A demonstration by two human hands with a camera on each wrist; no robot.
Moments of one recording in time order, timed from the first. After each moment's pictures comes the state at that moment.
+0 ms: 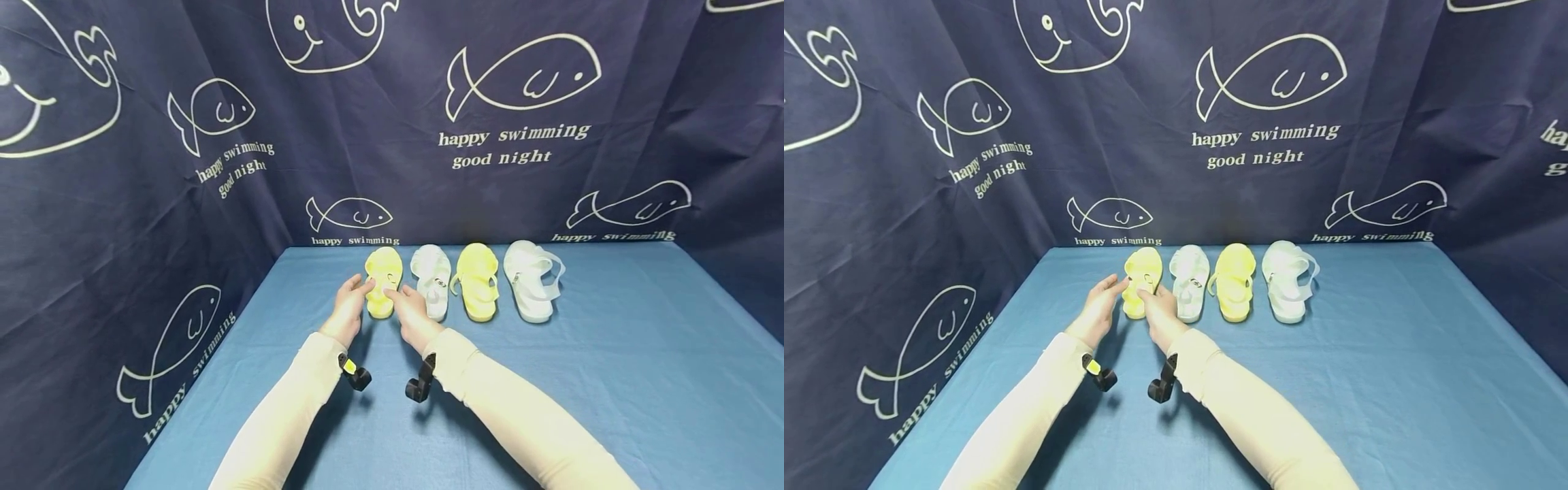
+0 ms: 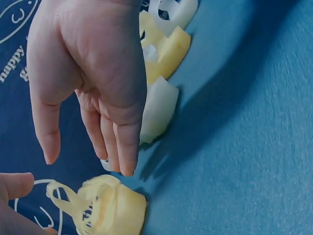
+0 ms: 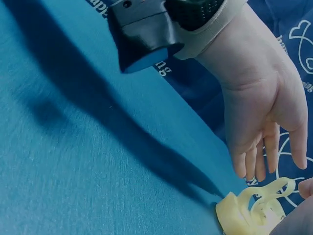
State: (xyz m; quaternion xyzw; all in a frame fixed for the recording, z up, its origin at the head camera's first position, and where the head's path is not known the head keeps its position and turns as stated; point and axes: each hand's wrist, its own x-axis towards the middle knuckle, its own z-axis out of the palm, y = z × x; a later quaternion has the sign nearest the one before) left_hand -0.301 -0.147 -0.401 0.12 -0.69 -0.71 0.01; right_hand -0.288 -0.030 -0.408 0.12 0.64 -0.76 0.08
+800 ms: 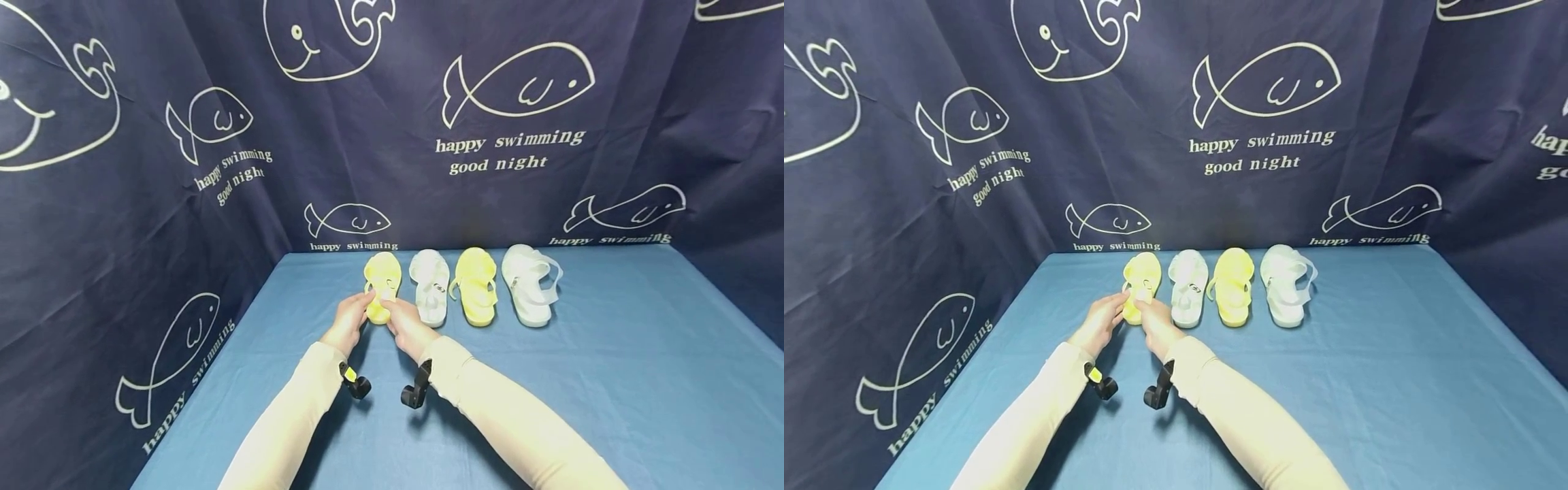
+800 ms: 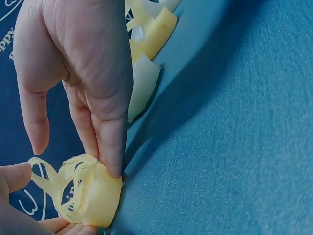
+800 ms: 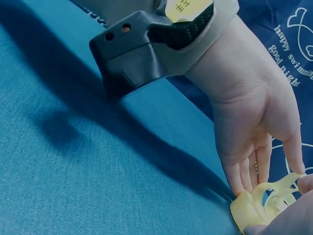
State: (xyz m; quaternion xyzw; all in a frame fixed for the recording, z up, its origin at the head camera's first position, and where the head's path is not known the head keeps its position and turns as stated) left_hand -0.306 -0.148 -0.422 0.15 -0.69 -0.71 -0.01; right_hand -0.294 -0.038 -0.419 0.13 0.59 -0.79 0.13
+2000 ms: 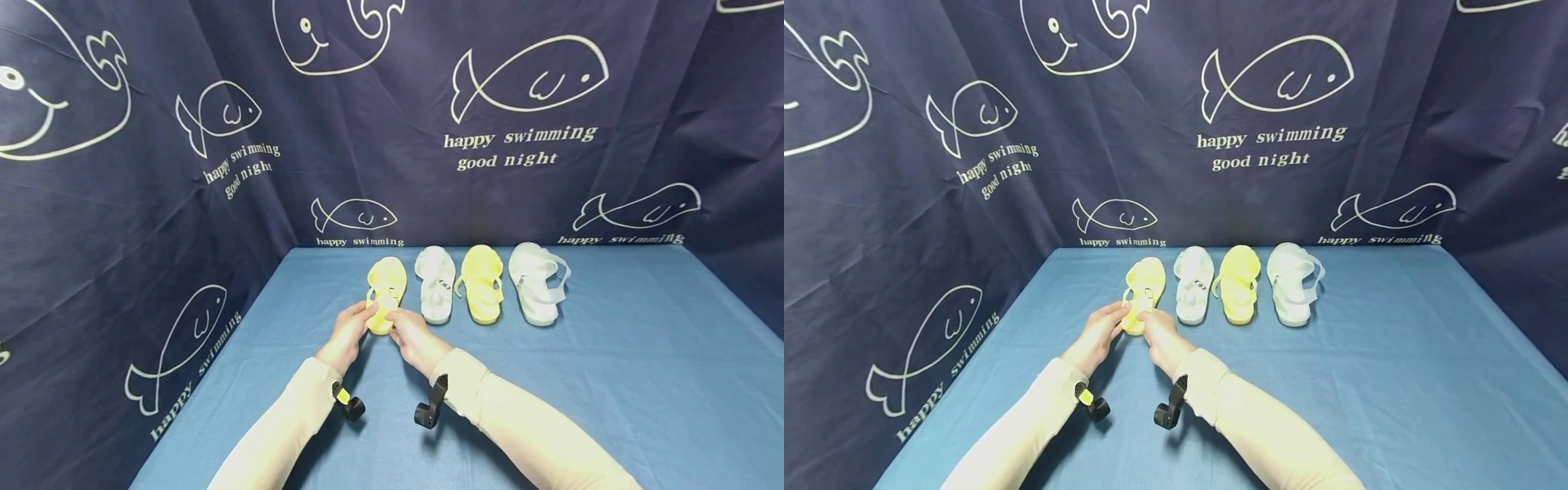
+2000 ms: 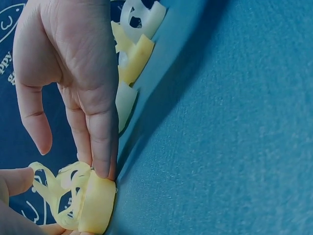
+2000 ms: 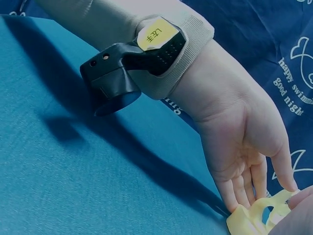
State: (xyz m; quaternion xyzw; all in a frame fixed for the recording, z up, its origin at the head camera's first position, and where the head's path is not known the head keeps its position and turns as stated) left_hand -0.269 -0.160 -0.428 0.11 -0.71 -0.70 -0.03; right_hand -0.259 -0.036 -0.417 0.10 0.56 -0.81 0.15
